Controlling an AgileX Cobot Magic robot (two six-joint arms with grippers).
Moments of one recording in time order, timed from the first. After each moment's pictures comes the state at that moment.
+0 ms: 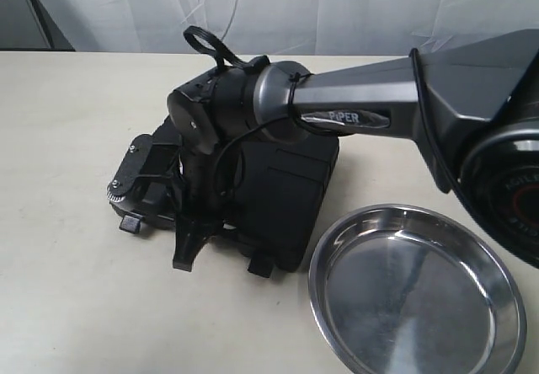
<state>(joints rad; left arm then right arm) -0.05 0.00 0.00 0.07 0.24 0.01 0.90 2.19 -1.61 0.06 0.84 -0.58</state>
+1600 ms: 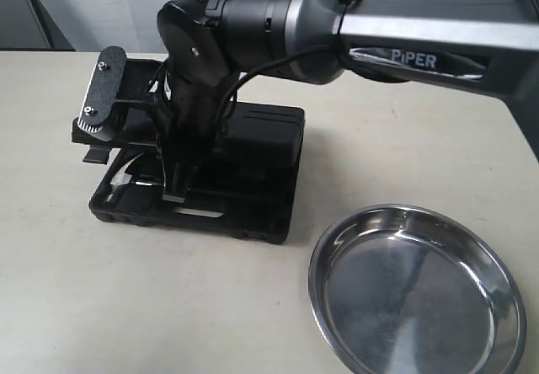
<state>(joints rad) -0.05 0.00 0.00 0.07 0.24 0.01 0.90 2.05 -1.68 -0.09 0.82 -0.61</state>
